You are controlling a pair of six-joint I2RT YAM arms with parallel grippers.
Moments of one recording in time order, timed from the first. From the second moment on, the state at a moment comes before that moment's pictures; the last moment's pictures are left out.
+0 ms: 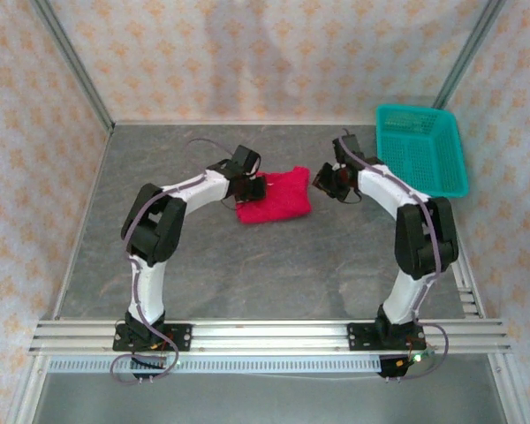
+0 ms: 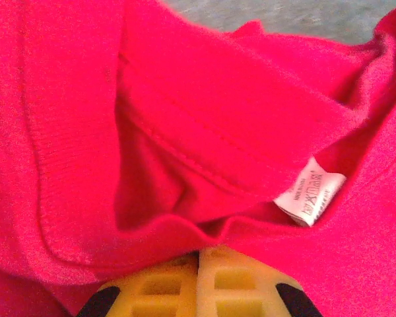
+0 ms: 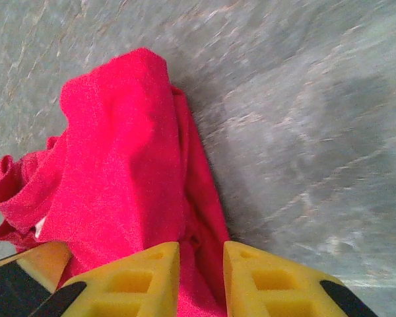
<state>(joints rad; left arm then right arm) -0.44 2.04 1.42 -0.39 0.18 -0.63 0.27 1.80 1.30 -0.54 -0.25 0.77</state>
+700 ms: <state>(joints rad) -0.36 1.85 1.12 -0.21 0.18 -0.72 0.36 2.02 1.30 -0.30 -0.22 0.95</state>
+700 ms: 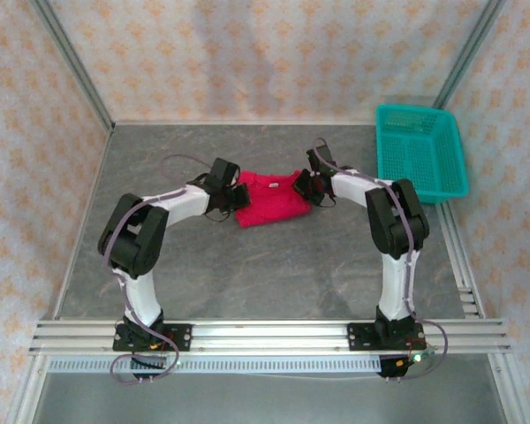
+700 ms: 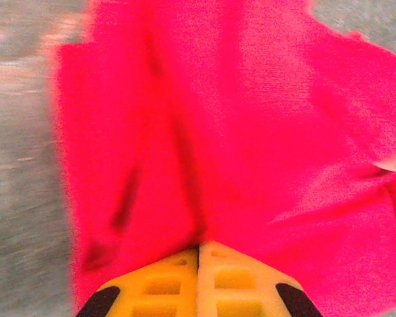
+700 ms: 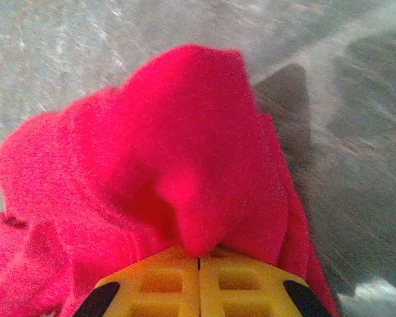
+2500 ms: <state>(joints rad) -0.17 1.86 1.32 -0.39 0.07 -0.57 0.48 1.80 1.39 -0.56 0.03 0.75</state>
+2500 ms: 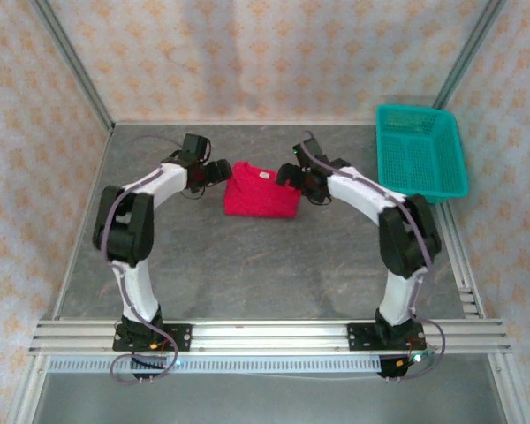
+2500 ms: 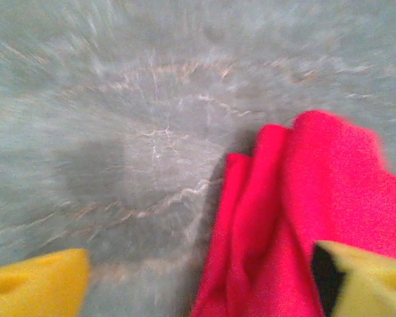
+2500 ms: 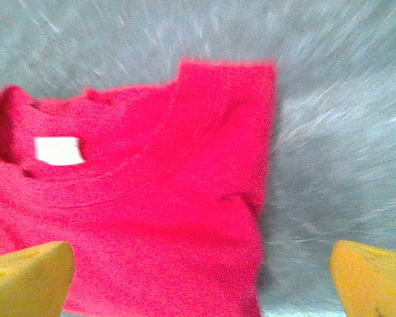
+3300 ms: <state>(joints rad) -0.51 1.49 1.03 -0.14 0.03 -0.56 0.28 1.23 0.92 -0.58 0.41 0.58</state>
